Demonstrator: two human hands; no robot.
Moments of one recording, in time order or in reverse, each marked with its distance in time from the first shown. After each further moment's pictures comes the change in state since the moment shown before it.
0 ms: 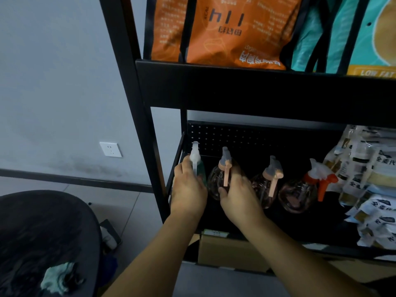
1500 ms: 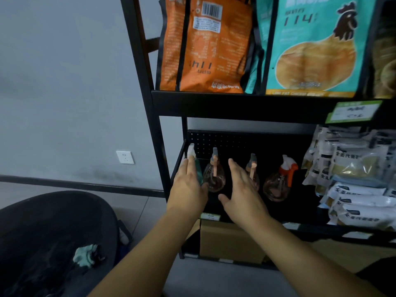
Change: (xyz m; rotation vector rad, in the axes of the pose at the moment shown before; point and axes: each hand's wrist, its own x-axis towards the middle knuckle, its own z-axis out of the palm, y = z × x) left_hand -0.080 0.032 -0.055 0.202 -0.066 0.236; right_hand -0.071 -0.018 -0.076 -0.042 -0.075 -0.084
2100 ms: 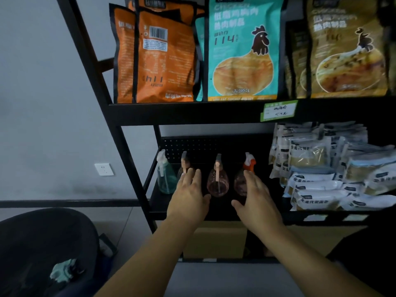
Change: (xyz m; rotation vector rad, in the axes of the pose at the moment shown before) left_hand -0.033 0.066 0.035 0.189 -0.162 0.175; right_hand -0.056 0.075 -0.068 -0.067 0.103 0.223
